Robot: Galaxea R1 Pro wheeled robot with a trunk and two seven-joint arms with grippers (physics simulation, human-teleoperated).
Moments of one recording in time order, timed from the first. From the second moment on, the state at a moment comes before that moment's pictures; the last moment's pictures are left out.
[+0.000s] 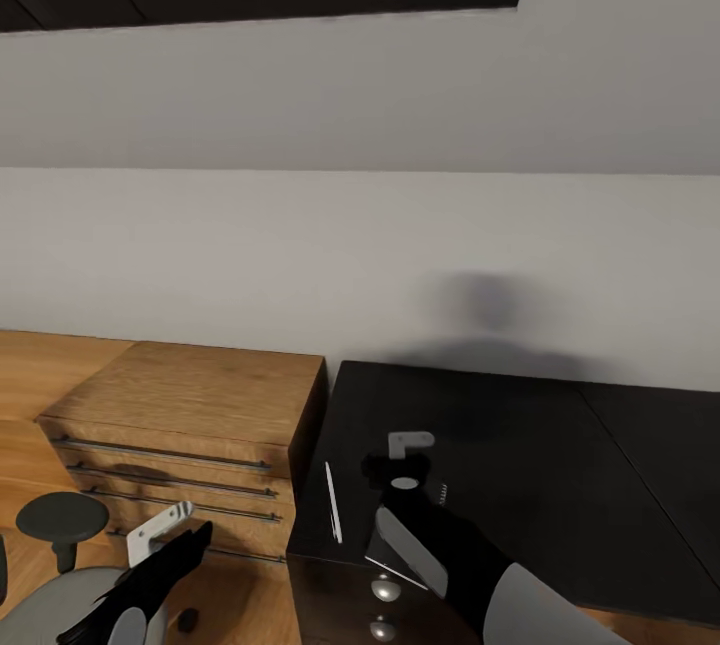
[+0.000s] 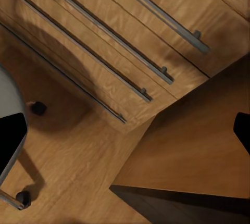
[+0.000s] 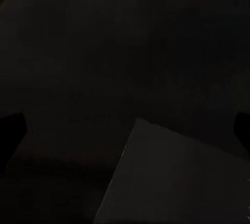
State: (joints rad) left arm 0.02 -0.07 0.19 -1.59 0.44 0.57 0.31; right arm -0.63 0.08 0.83 -0.87 -0.72 0.27 -0.72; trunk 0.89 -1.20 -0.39
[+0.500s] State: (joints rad) left arm 0.02 -0.07 0.20 -1.61 0.45 0.57 0.31; right arm -0.63 0.08 0.90 -0.87 -0.71 0.27 -0.70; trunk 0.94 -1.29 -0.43
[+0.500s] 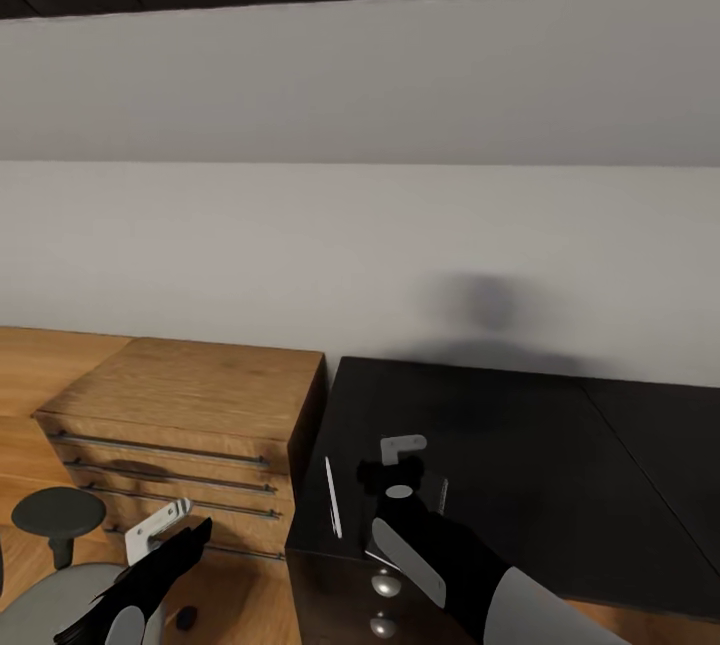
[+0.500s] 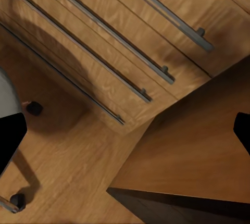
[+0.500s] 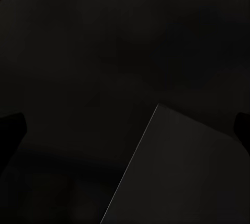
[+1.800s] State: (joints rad) left arm 0.02 -0.07 0.19 -1.61 0.45 0.57 0.30; right arm -0.63 0.08 0.90 -0.80 -0.70 0.27 -0.70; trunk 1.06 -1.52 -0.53
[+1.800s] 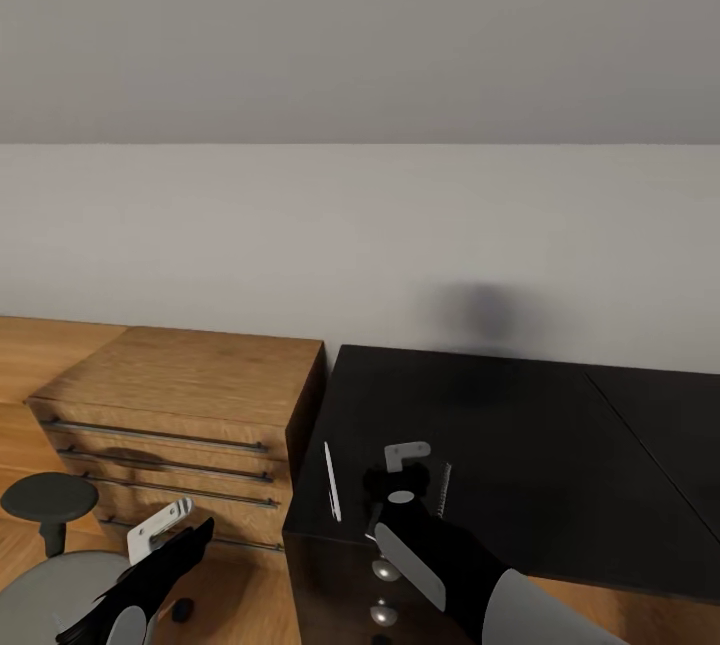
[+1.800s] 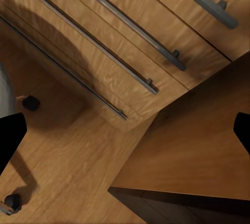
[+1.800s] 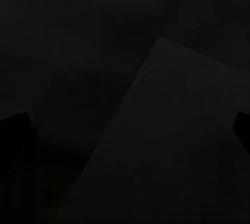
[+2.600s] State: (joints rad) left arm 0.02 -0.07 0.19 -1.61 0.45 0.57 0.30; right arm -0.63 0.08 0.90 -0.80 -0.69 0.26 -0.70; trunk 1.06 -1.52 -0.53
